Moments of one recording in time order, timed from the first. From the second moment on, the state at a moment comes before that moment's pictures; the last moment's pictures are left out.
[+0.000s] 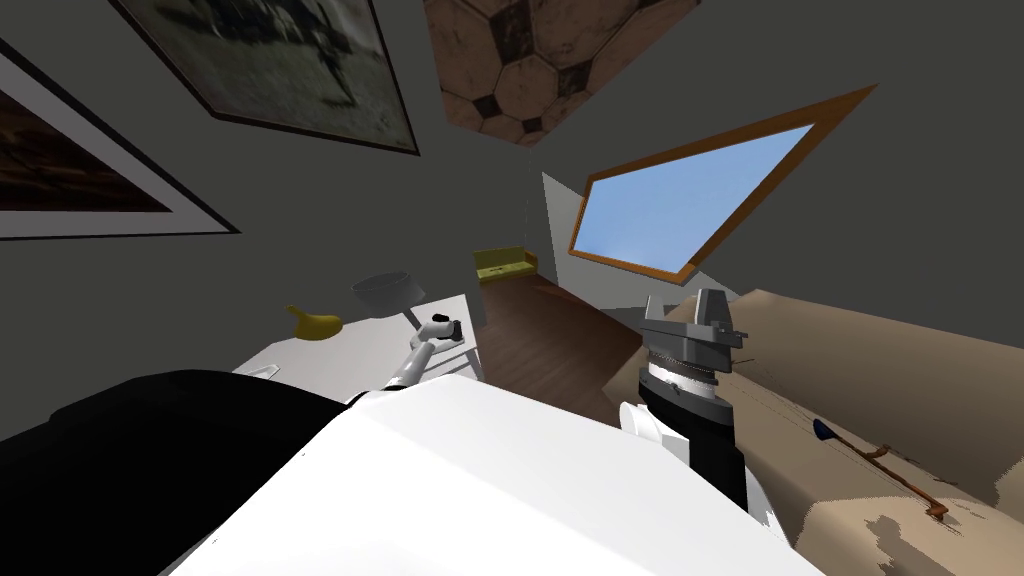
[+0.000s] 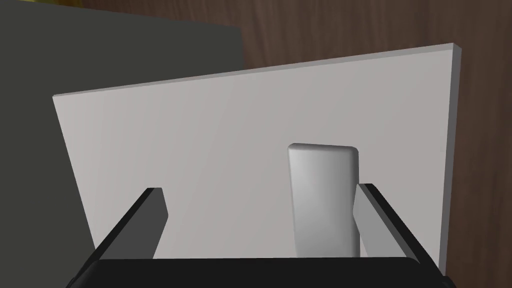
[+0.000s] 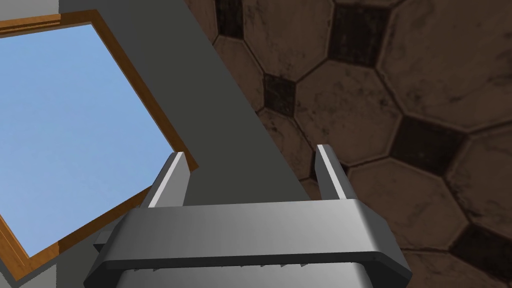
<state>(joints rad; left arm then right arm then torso) -0.08 0.36 0.30 -1.33 0.33 0.93 0.25 0.50 0.02 -0.03 -2.38 0.12 -0.49 -0.17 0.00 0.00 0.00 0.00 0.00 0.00</state>
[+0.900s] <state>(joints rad) -0.11 0.42 0.35 -1.14 0.37 1.14 0.29 0.50 0.02 -0.03 -2.38 0.12 -0.49 -0.17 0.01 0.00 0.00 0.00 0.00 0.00</state>
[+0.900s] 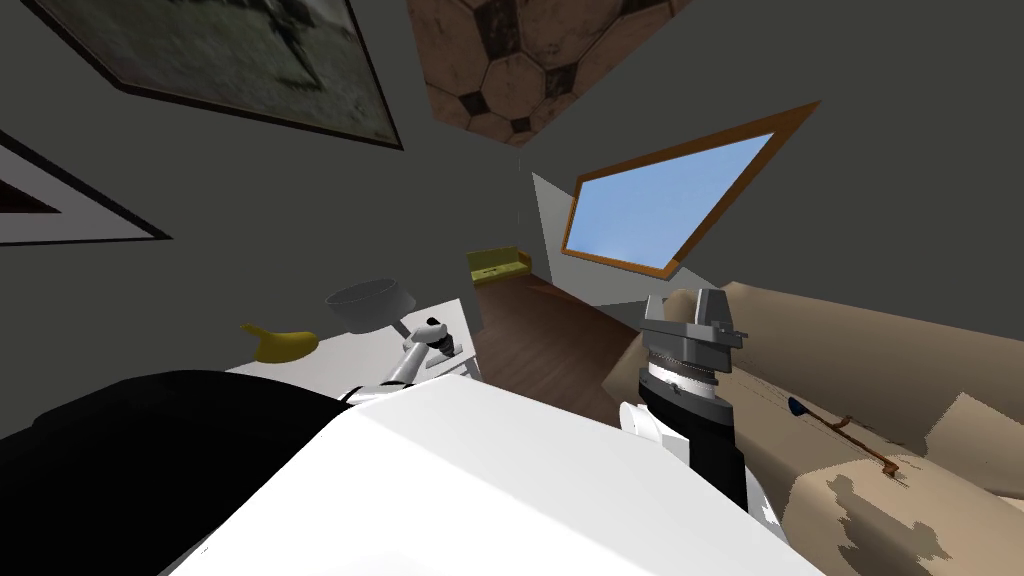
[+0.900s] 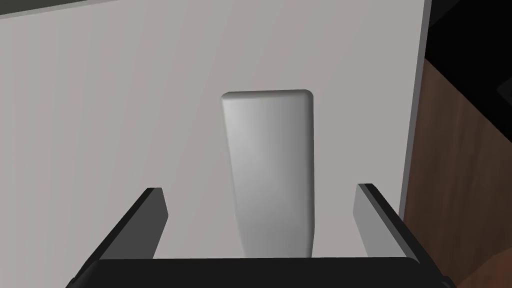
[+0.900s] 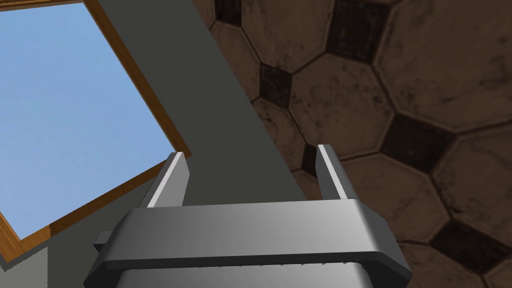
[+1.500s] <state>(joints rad) -0.10 0.45 0.38 -1.00 0.40 1.25 0.30 0.50 0.02 -0.03 -2.38 0.12 -0.49 -0.17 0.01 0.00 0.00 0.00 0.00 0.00</state>
